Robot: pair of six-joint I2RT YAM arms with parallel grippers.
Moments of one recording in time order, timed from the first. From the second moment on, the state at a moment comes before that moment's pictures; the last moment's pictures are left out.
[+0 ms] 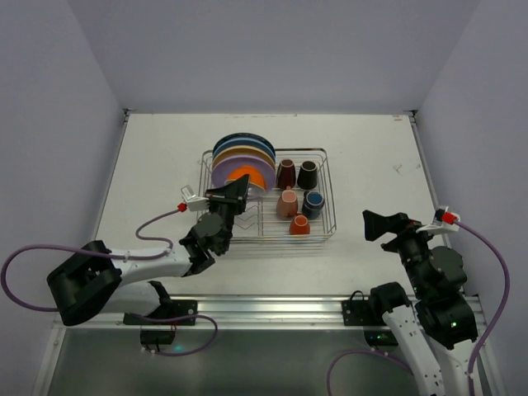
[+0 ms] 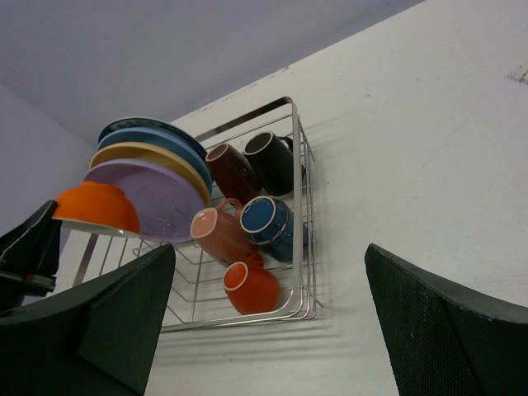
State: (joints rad) left arm -0.94 1.27 0.44 0.93 -0.84 -1.47; right arm 0.27 0.14 0.71 -0.68 0.15 0.56
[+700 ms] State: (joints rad) left arm -0.62 1.28 1.41 -0.28 -0.55 -0.70; right arm 0.27 0.18 0.72 -0.65 0.09 0.55
